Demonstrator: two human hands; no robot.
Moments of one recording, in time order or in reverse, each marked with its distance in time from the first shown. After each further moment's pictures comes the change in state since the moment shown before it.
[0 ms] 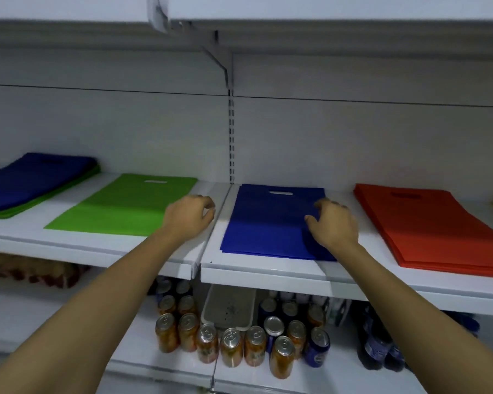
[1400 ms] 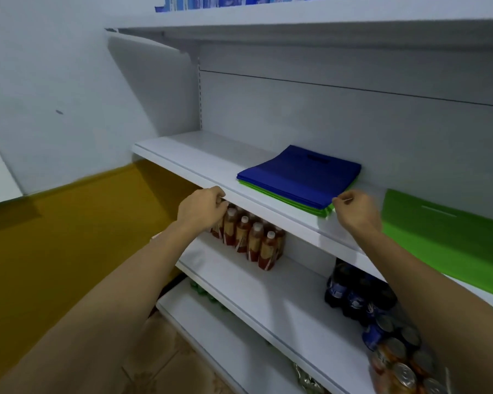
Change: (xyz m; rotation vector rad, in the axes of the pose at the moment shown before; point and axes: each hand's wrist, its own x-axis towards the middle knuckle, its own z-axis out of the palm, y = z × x) left_hand -0.227 -0.538 -0.201 0.069 0.071 -0.613; right_hand -0.063 -0.591 0.206 0.474 -0.242 -0.096
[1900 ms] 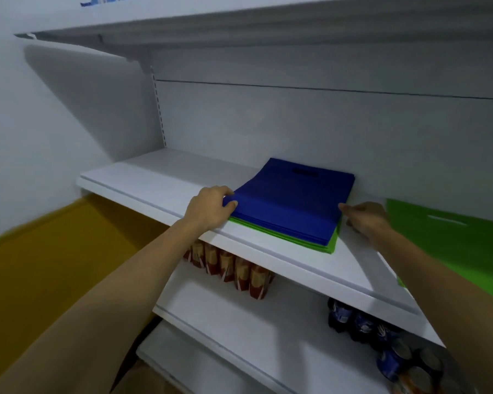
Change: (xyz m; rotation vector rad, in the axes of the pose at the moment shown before) left_hand 0.155 0.008 0.059 -0.136 -0.134 0.219; right_hand 0.110 0.036 0.032 0.123 -0.046 0.285
